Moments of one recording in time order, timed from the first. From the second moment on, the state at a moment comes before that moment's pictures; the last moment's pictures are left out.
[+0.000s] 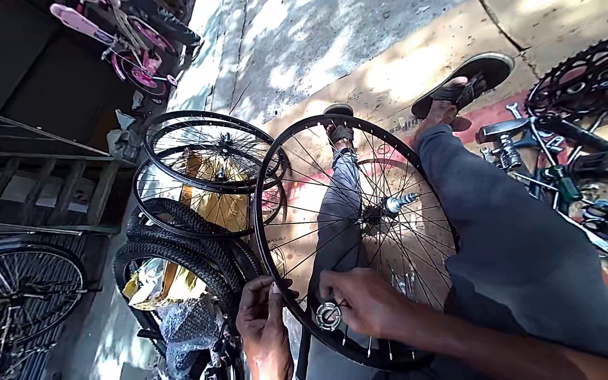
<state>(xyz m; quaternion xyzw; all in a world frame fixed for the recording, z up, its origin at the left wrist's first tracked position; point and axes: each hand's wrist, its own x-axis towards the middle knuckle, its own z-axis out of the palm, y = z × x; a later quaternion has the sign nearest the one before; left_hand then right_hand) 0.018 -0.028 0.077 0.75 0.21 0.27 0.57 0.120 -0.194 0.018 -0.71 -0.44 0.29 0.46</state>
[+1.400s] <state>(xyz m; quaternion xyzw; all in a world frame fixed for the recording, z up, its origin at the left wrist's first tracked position) 0.022 -0.033 0.079 0.73 0.21 0.26 0.60 0.112 -0.186 0.007 -0.73 -0.51 0.14 0.43</state>
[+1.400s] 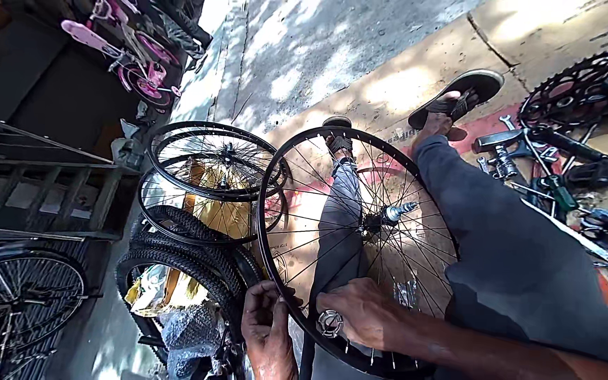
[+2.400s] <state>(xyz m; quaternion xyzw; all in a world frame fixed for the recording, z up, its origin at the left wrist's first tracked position) 0.096 -0.006 0.089 0.70 0.25 0.16 0.65 0.149 -0.218 0.012 -0.62 -0.56 0.26 0.48</state>
